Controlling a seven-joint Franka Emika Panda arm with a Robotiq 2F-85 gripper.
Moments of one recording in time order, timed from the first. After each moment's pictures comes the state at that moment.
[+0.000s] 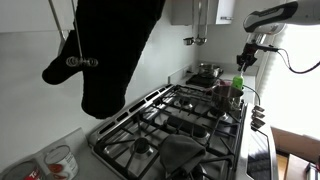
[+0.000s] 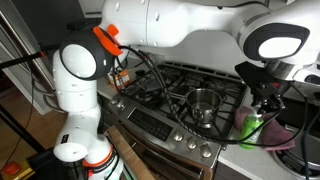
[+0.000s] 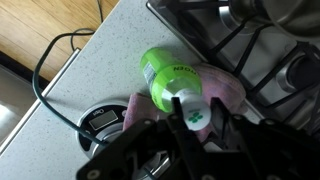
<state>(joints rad) -0.52 0.31 -0.28 -1.46 0.26 1.76 -0.22</state>
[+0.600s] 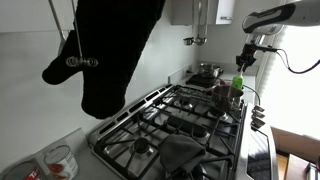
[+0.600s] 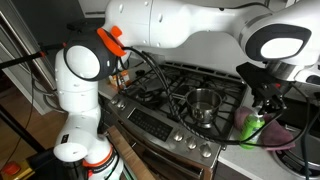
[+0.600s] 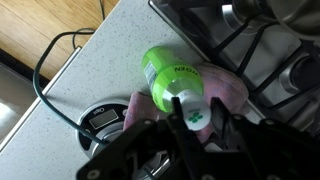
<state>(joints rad) -0.52 0.34 -0.28 -1.44 0.26 1.76 -0.22</state>
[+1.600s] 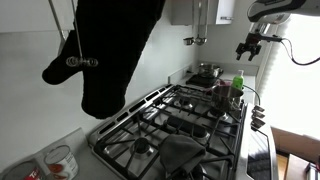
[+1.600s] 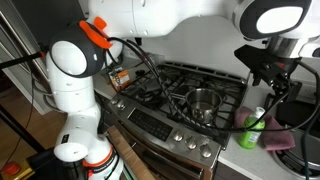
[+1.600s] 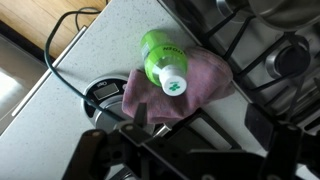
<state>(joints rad) -0.51 0.25 -0.28 -1.42 0.23 1.75 -0.23</state>
